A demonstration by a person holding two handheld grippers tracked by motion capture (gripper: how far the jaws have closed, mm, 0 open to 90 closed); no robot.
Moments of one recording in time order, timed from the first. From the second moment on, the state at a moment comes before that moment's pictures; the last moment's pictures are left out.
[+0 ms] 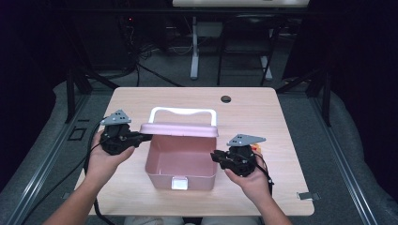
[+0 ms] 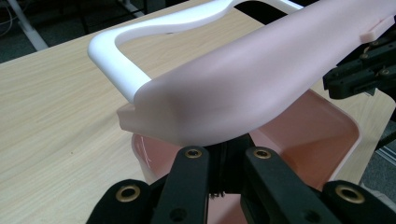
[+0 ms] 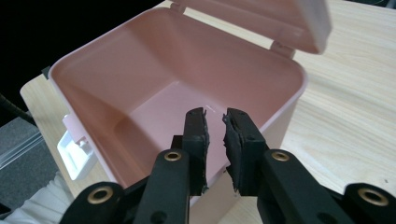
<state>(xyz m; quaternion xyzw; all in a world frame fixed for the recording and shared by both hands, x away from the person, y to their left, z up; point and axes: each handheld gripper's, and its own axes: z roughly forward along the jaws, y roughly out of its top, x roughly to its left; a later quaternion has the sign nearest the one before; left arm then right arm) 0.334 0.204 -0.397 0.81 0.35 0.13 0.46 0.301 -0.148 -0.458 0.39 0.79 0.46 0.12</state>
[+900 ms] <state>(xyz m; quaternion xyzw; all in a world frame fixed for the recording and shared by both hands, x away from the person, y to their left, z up) 0.351 0.203 -0.391 0.80 0.36 0.13 0.46 0.296 -0.124 -0.479 0.36 0.82 0.44 0.09</state>
